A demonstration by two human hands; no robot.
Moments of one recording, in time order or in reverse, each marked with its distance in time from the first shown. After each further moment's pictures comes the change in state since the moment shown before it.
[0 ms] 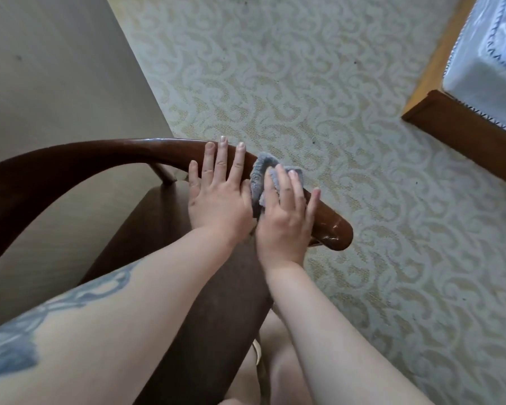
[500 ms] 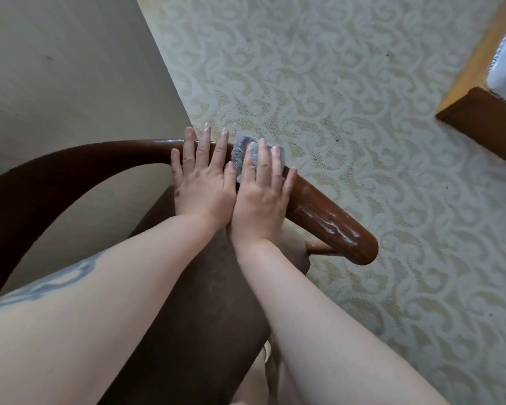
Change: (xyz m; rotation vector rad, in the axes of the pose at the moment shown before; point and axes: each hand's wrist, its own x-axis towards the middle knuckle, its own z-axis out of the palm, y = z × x) left_hand 0.028 -0.043 -0.022 -0.057 -0.002 -0.090; right_hand 0.035 -0.069 0.019 0.050 -0.111 0.002
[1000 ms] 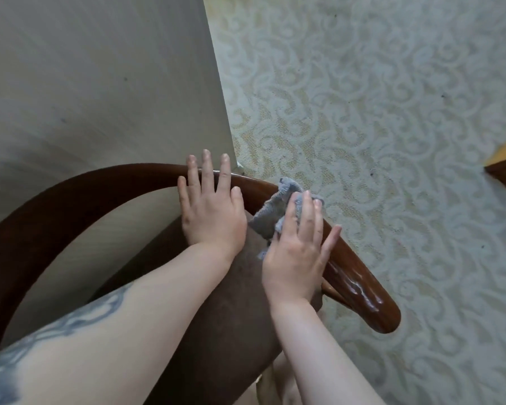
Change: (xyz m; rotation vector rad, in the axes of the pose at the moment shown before) left_hand 0.001 -0.015 -0.019 0.119 0.129 -0.251; right_hand -0.008 0.019 -0.015 0.022 -0.209 -0.022
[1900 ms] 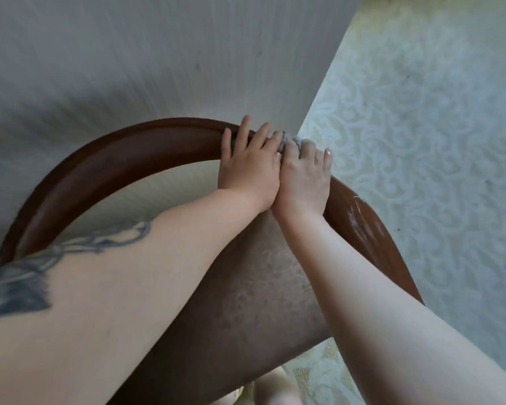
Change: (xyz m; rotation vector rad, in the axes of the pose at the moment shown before) left_hand 0.019 -0.071 -0.027 -0.137 0.025 -0.040; right_hand 0.054 -0.117 0.023 -0.047 -0.084 -0.524
